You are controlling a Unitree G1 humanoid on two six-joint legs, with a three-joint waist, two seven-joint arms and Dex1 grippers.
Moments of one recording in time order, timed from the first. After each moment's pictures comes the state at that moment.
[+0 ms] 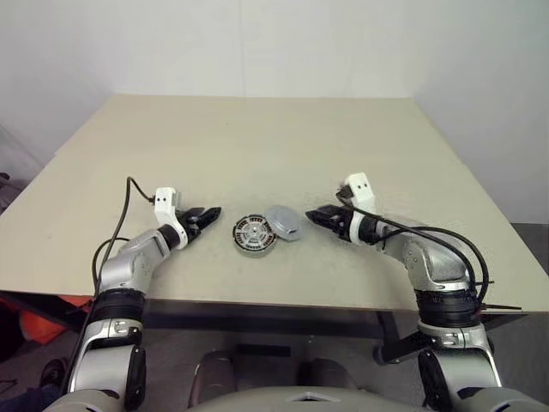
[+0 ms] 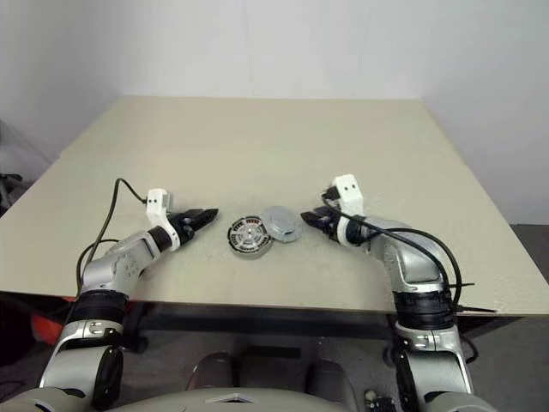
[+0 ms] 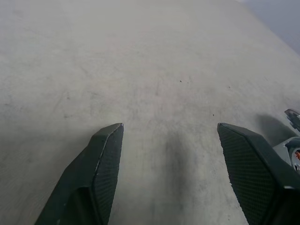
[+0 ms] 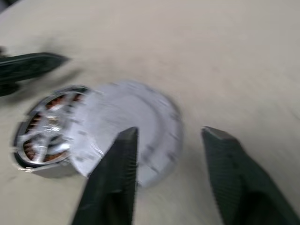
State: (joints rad) left arm -0.41 0.32 0.20 0.41 -0.45 0.50 -0.62; right arm -0.41 -0.33 0.01 -0.16 0.29 0.96 0.62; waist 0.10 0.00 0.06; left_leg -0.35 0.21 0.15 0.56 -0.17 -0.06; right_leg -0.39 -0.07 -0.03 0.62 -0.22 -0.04
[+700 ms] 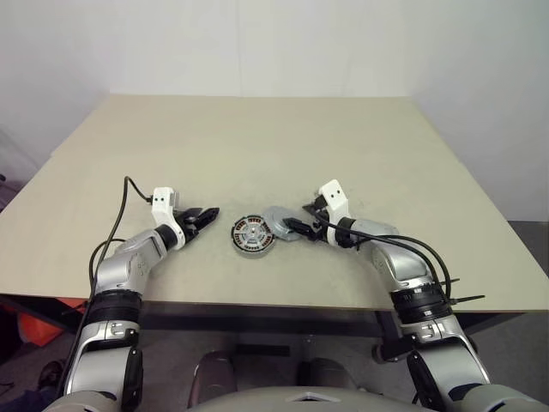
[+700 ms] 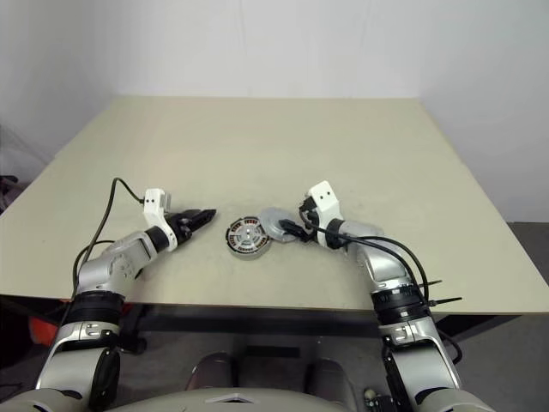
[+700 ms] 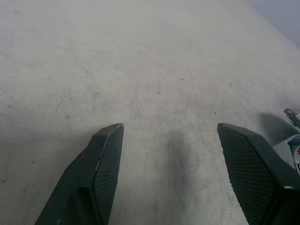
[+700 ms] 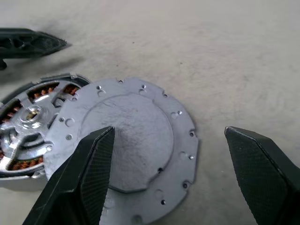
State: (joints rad) left arm -0.40 0.34 0.20 0.38 -0.45 0.52 -0.61; right arm -0.44 -0.28 0.11 0.10 0.23 0.66 0.63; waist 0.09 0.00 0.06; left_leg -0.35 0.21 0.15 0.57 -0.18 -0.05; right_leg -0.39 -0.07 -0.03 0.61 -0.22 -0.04
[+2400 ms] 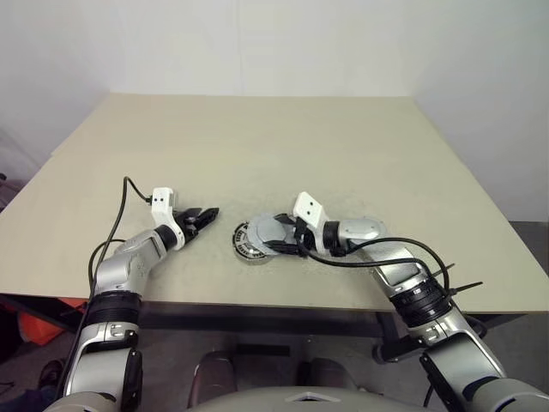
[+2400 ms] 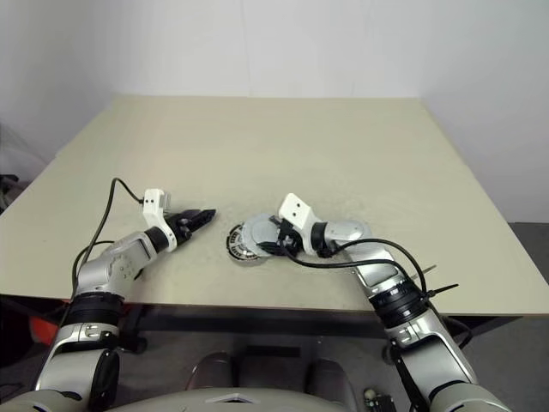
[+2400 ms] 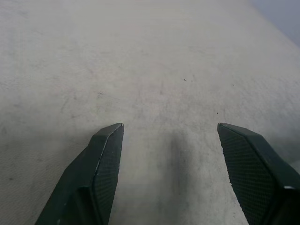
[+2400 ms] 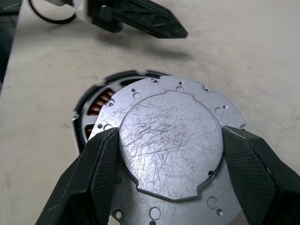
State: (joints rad) left arm -0.39 0.34 0.20 0.37 -0.44 0.52 -0.61; right arm -0.47 -0.39 0.37 0.05 0.13 0.38 0.90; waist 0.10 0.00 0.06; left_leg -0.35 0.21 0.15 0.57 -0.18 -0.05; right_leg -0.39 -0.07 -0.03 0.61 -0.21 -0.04
